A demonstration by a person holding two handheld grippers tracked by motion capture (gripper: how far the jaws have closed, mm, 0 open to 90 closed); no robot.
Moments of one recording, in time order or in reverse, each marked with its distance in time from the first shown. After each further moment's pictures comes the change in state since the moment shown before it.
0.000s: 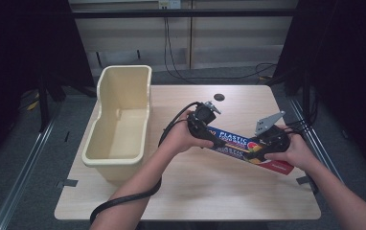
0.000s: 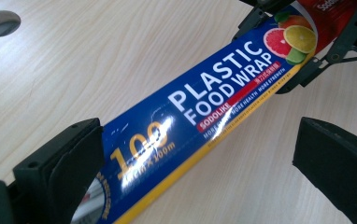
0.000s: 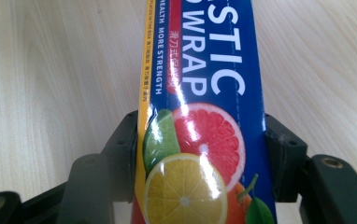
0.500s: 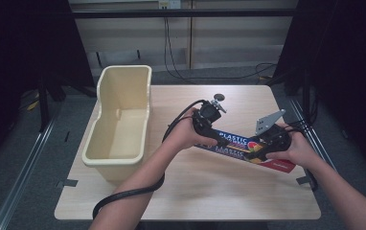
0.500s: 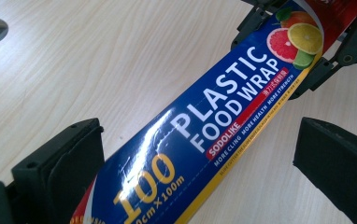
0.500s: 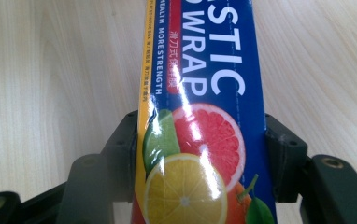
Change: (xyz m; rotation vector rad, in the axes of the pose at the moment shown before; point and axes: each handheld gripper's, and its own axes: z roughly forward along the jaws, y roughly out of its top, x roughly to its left) left arm -0.003 0.014 0.007 0.029 -0.024 0.034; right arm 0.001 0.006 -0.007 0.006 0.028 -0.044
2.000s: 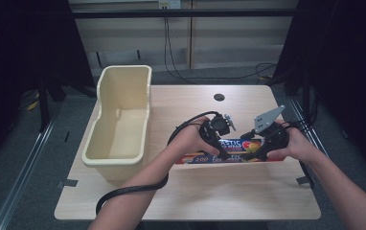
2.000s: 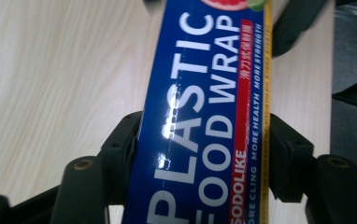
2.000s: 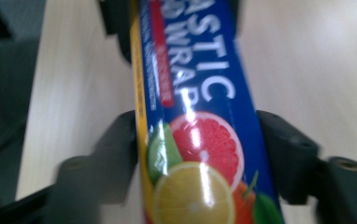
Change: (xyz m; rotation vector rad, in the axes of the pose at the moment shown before) left arm -0.020 -0.002 0.023 0.197 -0.129 0.160; right arm -0.006 0.012 -0.002 -0.102 0.110 -0.089
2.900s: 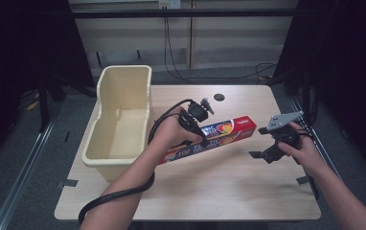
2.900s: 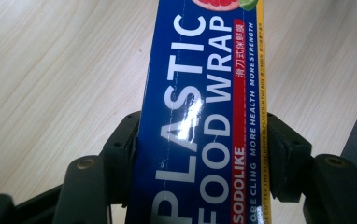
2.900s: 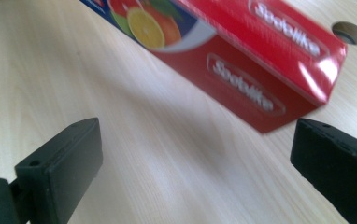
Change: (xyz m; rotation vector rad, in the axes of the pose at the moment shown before) left arm 0.016 -0.026 -0.058 0.070 0.158 -0.279; right arm 0.008 -0.033 -0.013 -0.060 -0.268 0.226
